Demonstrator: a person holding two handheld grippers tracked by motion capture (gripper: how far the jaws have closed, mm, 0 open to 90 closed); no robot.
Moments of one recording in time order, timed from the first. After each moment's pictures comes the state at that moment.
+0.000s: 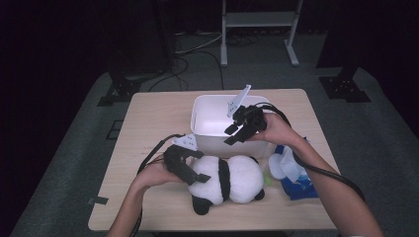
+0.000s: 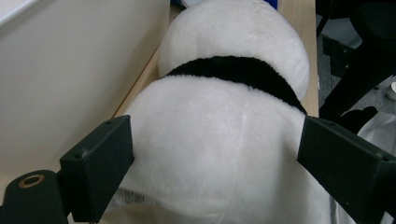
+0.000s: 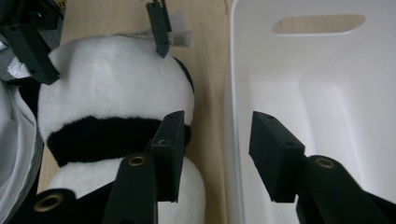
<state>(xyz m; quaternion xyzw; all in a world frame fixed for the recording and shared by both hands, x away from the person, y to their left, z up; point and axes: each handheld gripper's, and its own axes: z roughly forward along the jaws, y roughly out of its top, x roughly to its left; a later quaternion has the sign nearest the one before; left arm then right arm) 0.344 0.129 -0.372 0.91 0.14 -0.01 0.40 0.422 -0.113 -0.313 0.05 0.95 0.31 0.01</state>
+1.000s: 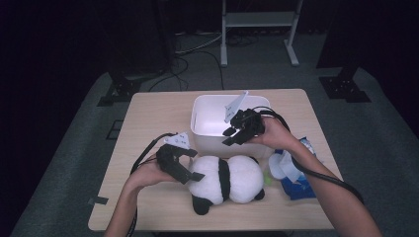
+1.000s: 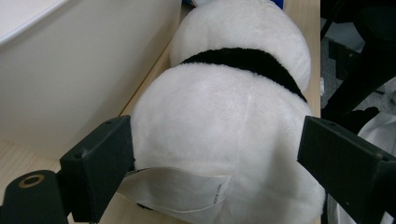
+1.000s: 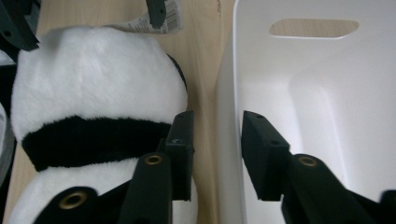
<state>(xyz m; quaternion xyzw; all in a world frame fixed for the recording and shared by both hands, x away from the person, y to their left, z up) 0.343 0.145 -0.367 0.90 0.15 0.00 0.40 0.414 -0.105 -0.320 0.04 0.95 0.29 0.05</state>
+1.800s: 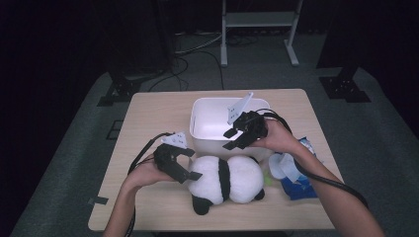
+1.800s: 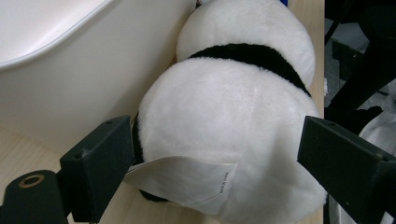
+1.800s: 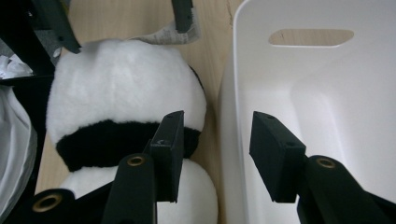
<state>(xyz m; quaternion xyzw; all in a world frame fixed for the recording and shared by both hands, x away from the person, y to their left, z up) 0.344 0.151 -0.366 0.90 0.16 0.01 0.40 0.400 -0.113 -0.314 0.04 0.95 0.32 0.04</state>
